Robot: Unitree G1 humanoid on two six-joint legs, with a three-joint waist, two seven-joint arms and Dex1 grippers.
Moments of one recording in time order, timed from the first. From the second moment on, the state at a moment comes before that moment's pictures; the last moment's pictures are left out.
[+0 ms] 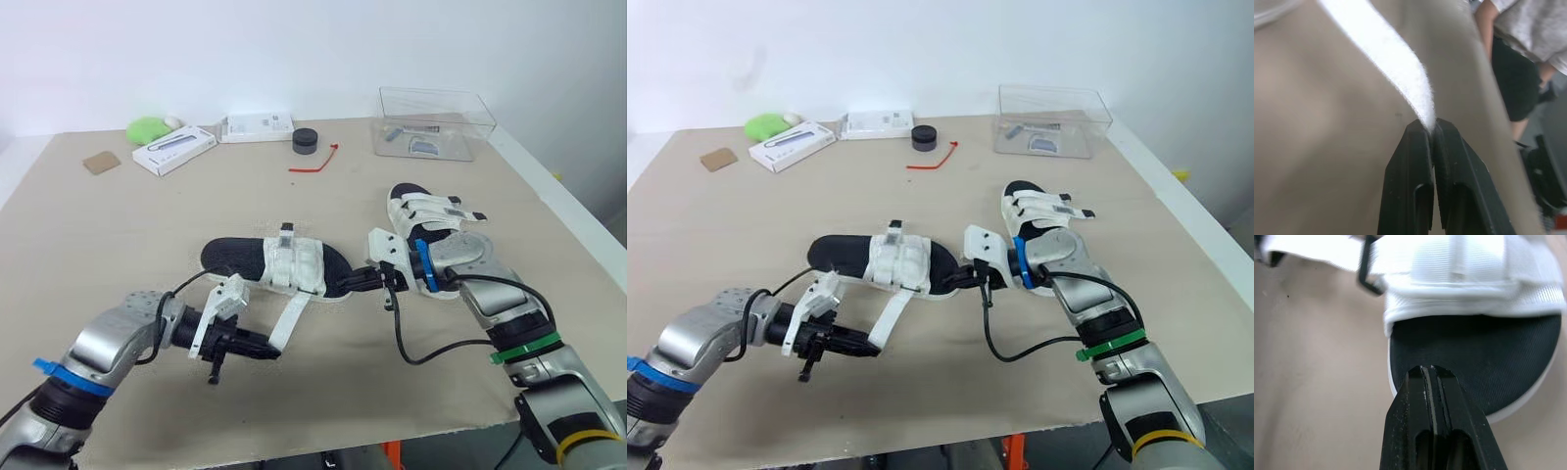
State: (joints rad) left arm -0.31 0.76 -0.23 -0.24 -0.58 0.79 -1.28; right arm -0.68 -0.62 0.30 0.16 0.12 0.28 1.29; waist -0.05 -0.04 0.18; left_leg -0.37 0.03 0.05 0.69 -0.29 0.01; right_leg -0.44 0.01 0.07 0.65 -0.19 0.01
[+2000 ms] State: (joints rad) left arm -0.67 0.65 -0.42 0.26 -0.01 -0.89 -1.25; right arm -0.67 -0.64 0.31 0.16 0.11 0.30 1.28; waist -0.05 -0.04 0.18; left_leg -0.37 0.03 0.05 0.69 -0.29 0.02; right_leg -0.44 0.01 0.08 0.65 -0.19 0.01
